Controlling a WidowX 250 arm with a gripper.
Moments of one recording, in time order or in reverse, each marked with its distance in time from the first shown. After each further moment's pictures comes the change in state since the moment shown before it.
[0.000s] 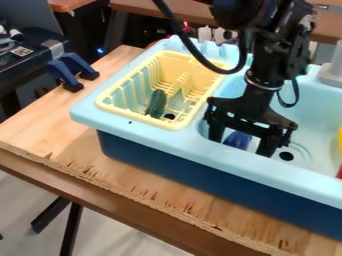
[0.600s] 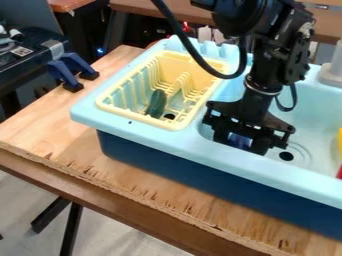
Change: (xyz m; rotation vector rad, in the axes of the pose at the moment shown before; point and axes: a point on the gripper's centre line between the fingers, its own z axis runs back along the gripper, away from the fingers) arm 0.002 0.001 -0.006 0.017 -0.001 0.031
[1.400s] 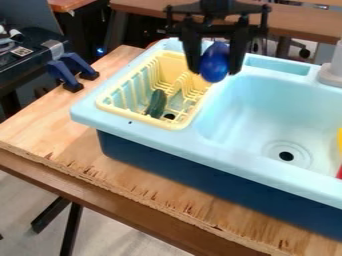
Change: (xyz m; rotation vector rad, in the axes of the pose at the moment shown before) arm 0.004 0.063 0.104 -0.210 0.011 0.160
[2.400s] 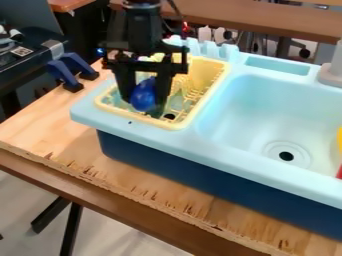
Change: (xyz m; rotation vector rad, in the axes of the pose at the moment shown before) arm 0.004 0.073 -0.043 0.039 0.115 -0.015
